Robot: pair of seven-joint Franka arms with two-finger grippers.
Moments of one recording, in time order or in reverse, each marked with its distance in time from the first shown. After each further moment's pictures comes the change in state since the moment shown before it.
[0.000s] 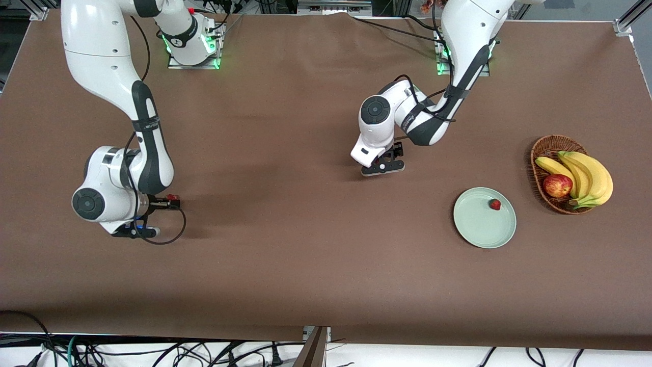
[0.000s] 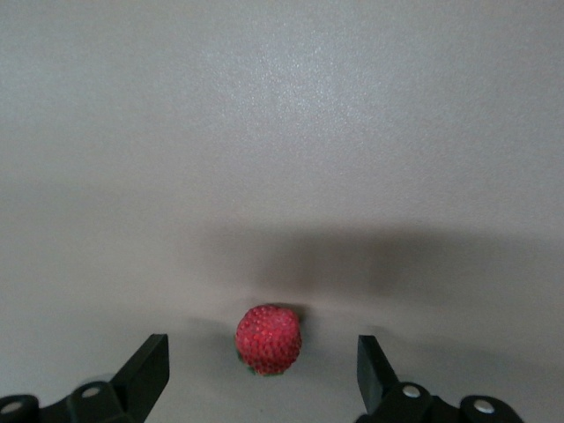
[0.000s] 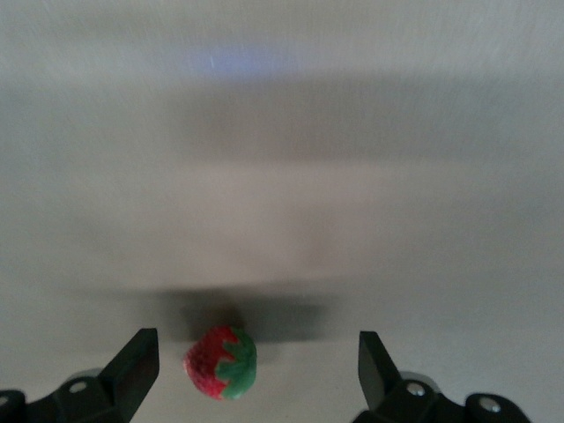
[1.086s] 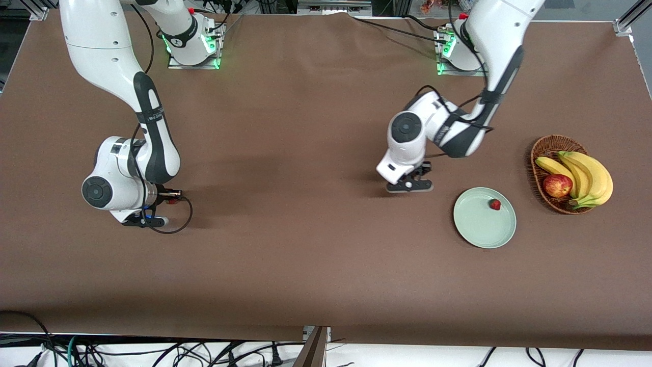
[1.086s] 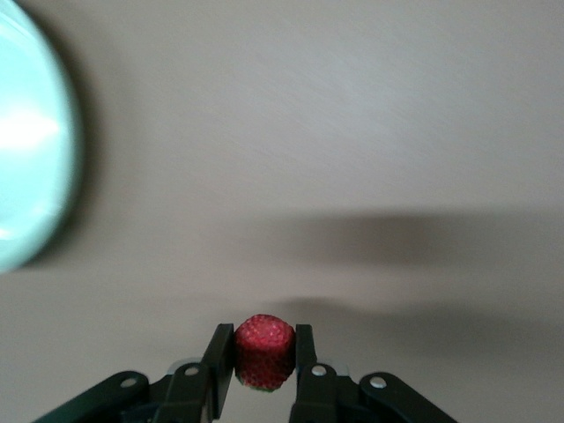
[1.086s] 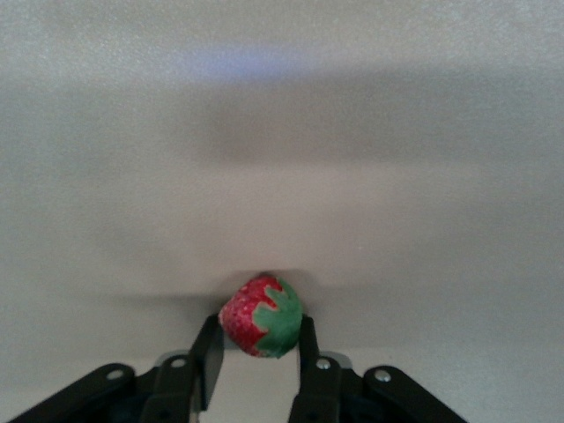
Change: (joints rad) left arm 0.179 -0.070 0.020 0.049 0.049 -0.133 0.357; right arm 0.011 -0.049 0.024 -0.087 0.032 0.031 0.001
